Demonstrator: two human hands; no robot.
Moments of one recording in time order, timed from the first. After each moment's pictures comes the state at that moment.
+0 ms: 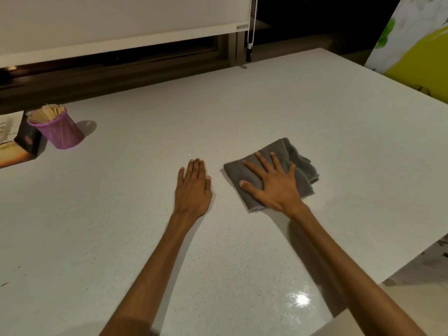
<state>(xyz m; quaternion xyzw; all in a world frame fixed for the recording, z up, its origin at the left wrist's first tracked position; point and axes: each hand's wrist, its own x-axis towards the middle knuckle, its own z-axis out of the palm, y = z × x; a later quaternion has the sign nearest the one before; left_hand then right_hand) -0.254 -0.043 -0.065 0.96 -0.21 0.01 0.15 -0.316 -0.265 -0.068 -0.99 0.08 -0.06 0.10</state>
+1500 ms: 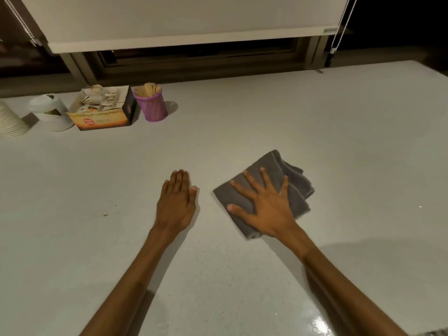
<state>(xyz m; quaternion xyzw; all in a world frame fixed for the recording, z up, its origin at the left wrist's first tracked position) -0.307 0.143 -0.067 0.99 -0.05 0.00 0.16 -0.328 -0.100 -0.071 -0.99 -0.11 -0.06 0.09</state>
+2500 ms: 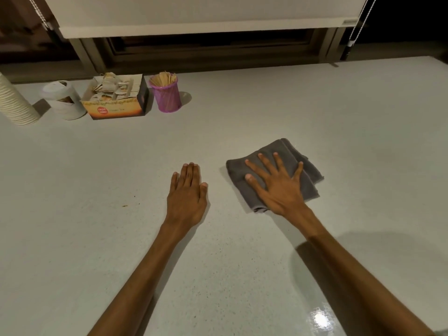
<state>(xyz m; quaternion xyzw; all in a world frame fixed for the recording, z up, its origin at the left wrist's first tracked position) -0.311 0.166 -0.070 0.99 -0.06 0.02 0.13 -0.296 -0.078 -0.067 -0.99 -0.05 -0.04 0.11</state>
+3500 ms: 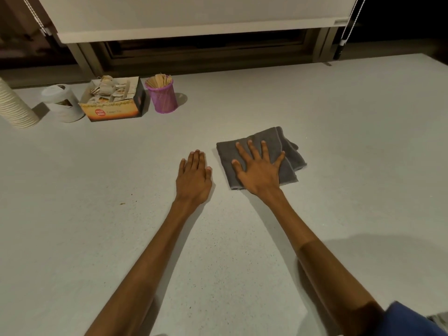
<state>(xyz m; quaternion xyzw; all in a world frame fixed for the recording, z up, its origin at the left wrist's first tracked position) -0.277 0.139 -0.059 0.99 -0.07 -0.01 0.14 -0.266 -0.043 -0.058 -0.99 0.01 -0.02 0.12</state>
